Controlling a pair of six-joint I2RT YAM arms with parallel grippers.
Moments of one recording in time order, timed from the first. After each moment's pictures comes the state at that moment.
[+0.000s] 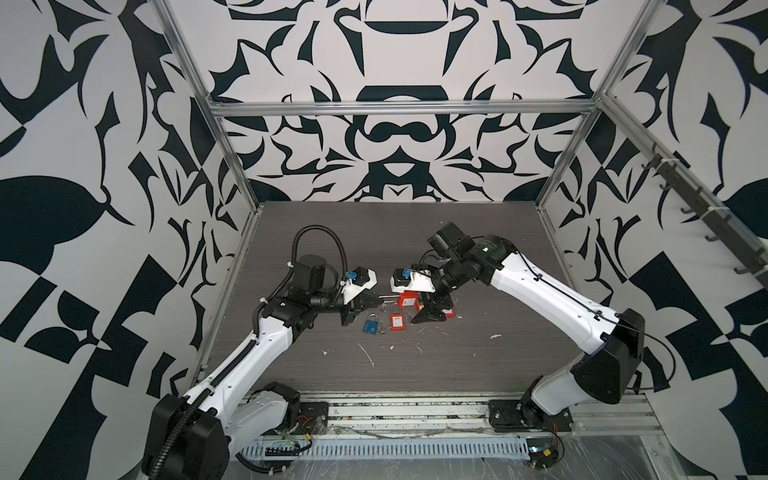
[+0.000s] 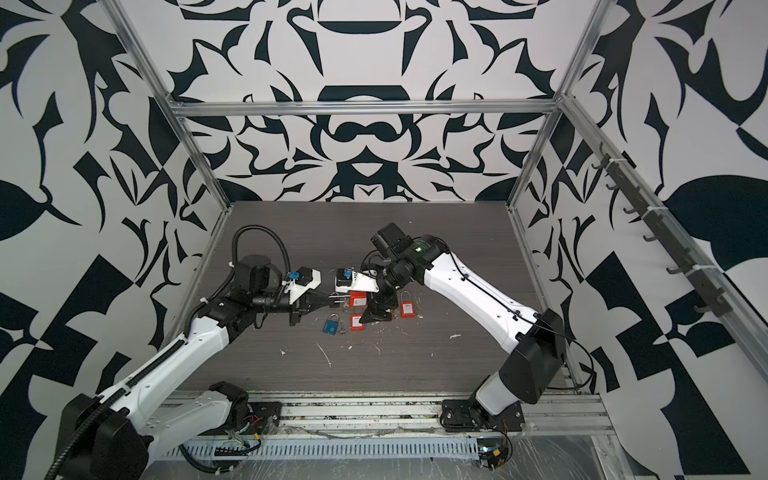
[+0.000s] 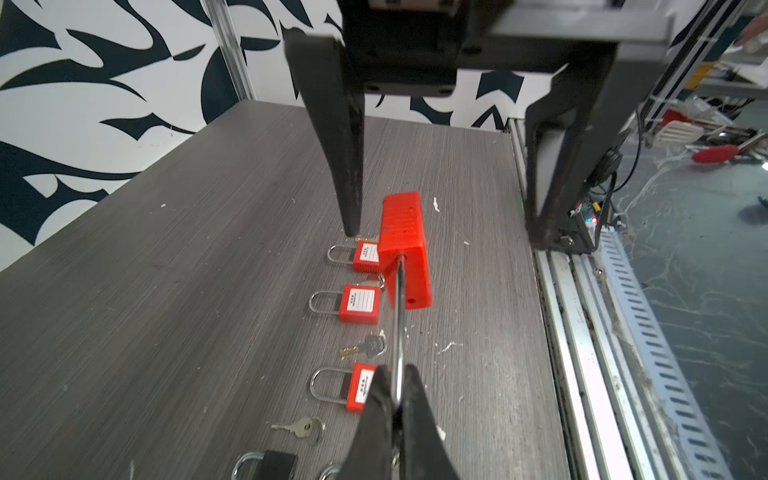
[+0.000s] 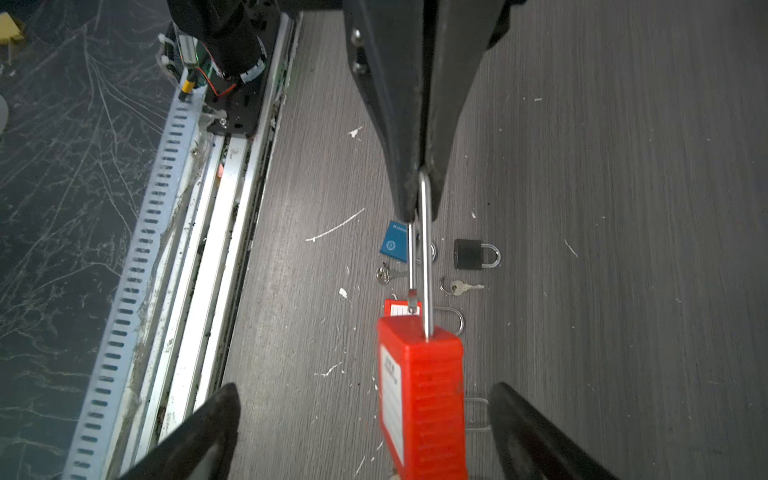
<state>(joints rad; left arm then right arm) -0.41 1.05 0.69 -0.20 0.94 0.47 0.72 1.54 1.48 -1.08 -0.54 -0.84</state>
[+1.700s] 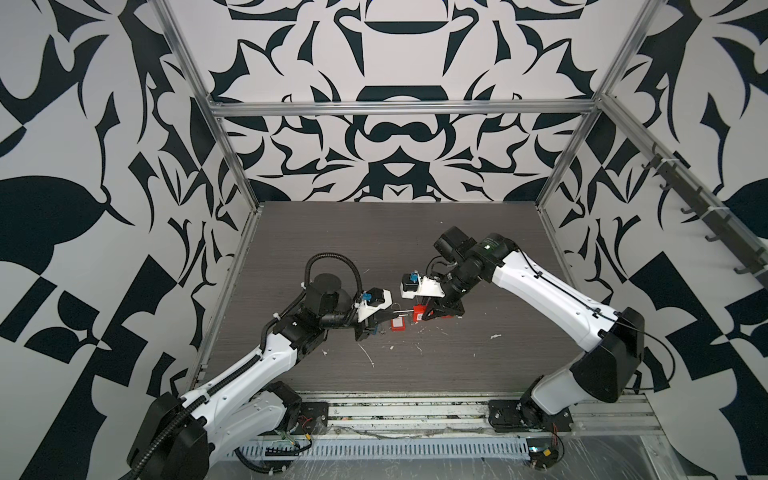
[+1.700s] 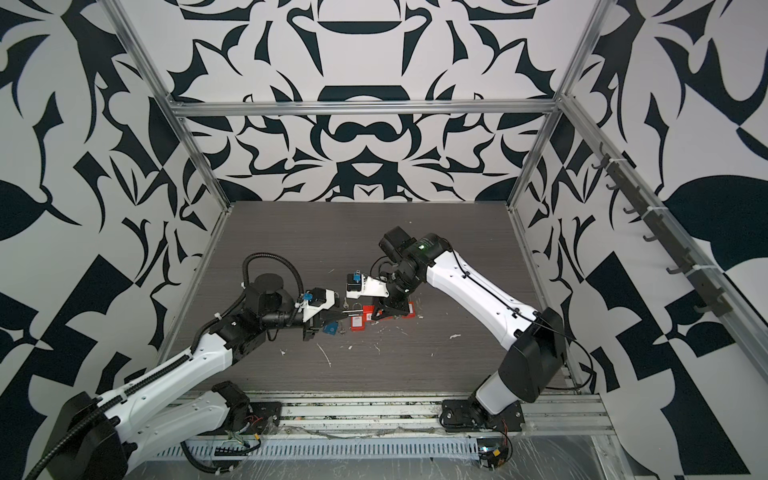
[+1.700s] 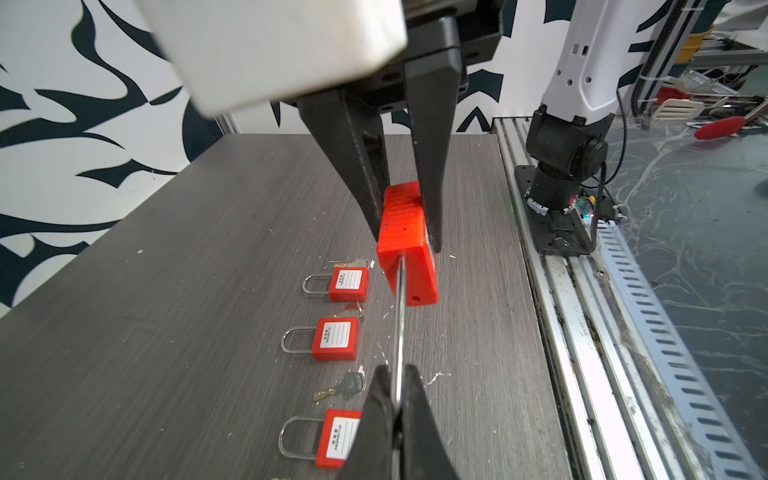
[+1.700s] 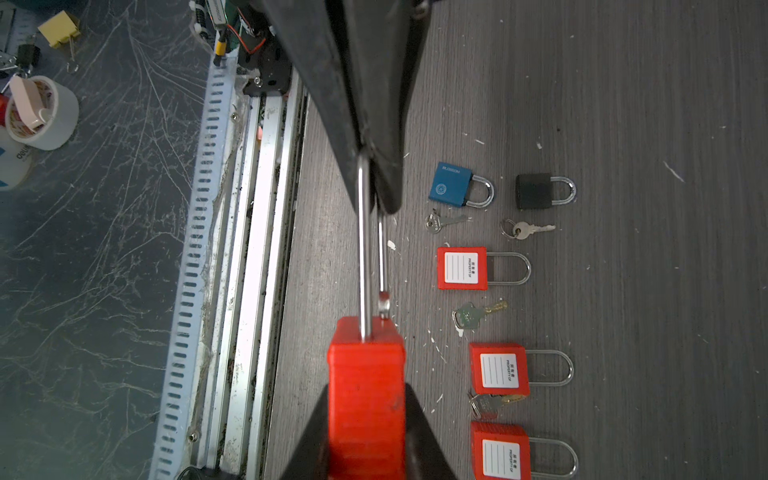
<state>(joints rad) -0.64 0.98 0.55 0.04 0.76 0.39 0.69 1.54 1.46 -1.22 -0.59 -0.84</state>
